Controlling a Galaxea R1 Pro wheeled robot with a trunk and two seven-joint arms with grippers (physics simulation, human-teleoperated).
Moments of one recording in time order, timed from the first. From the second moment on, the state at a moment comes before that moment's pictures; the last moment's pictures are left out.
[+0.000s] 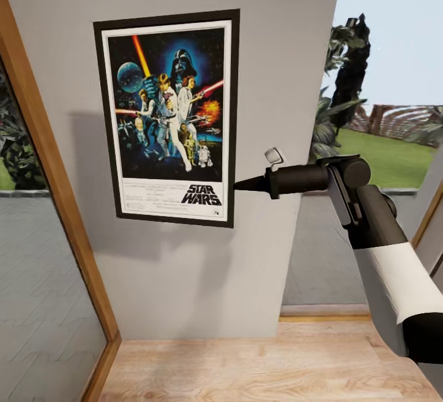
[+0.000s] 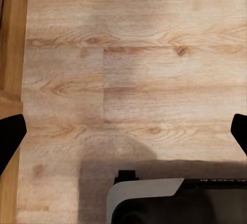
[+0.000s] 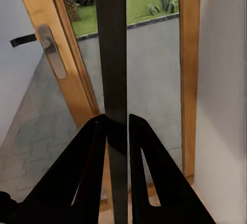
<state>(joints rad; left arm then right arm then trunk) 0.04 0.03 0.01 -0.61 0.00 -0.08 0.00 -1.10 -0.15 0.19 -1.31 -0.14 0.98 1.37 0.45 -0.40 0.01</state>
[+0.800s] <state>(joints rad) 0.04 0.03 0.01 -0.61 0.00 -0.08 0.00 -1.10 -0.15 0.16 -1.31 -0.14 0.98 1.37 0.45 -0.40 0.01</state>
